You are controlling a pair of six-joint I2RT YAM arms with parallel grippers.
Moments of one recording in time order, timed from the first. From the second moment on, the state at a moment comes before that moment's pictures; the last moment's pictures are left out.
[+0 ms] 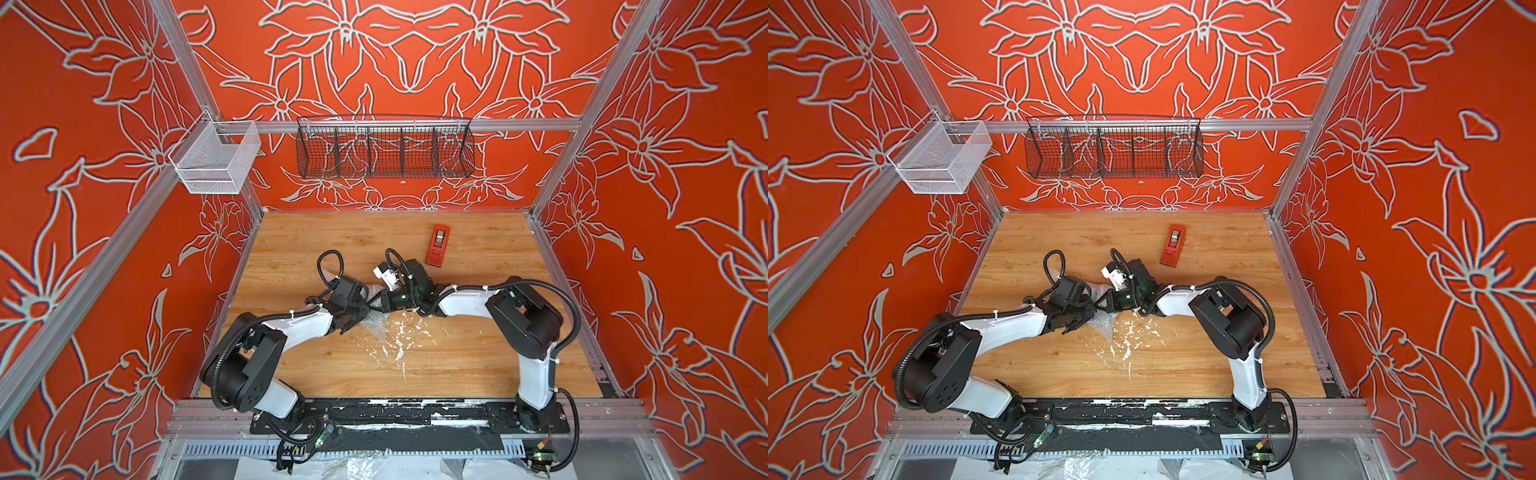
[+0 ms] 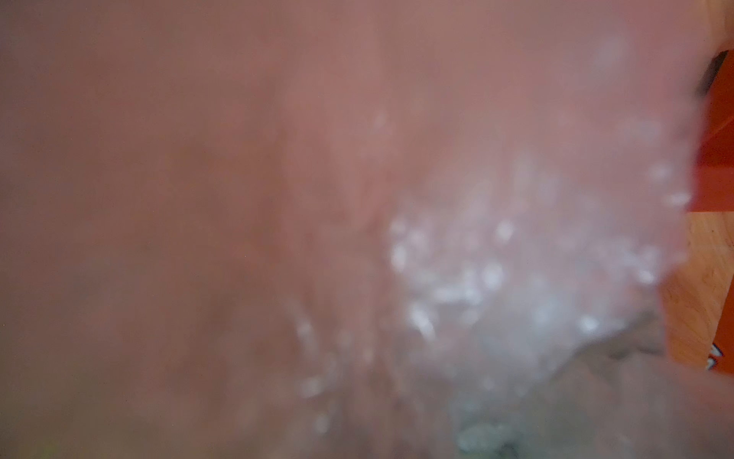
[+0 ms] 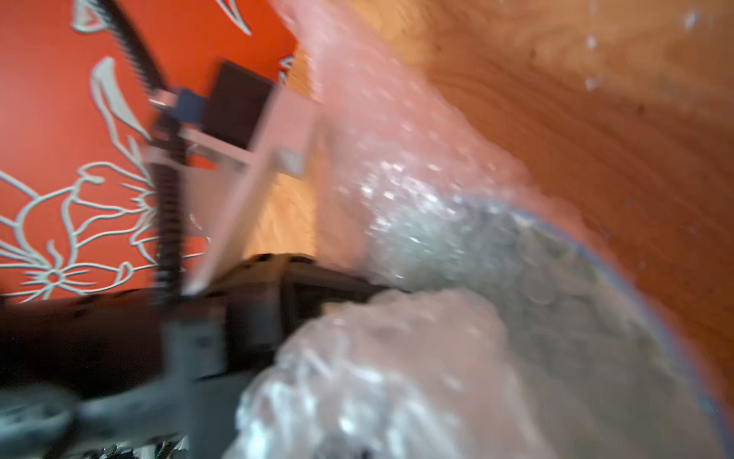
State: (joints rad) left arm -0.45 1.49 0.65 -0.14 0.01 -1.05; right arm 0.76 1.98 1.09 0.25 -0.63 0.68
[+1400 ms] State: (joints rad) left arm -0.46 1.02 0.39 -0.21 0.09 -0.98; right arm 0.87 2.21 1.63 -0.45 -0.27 0.57
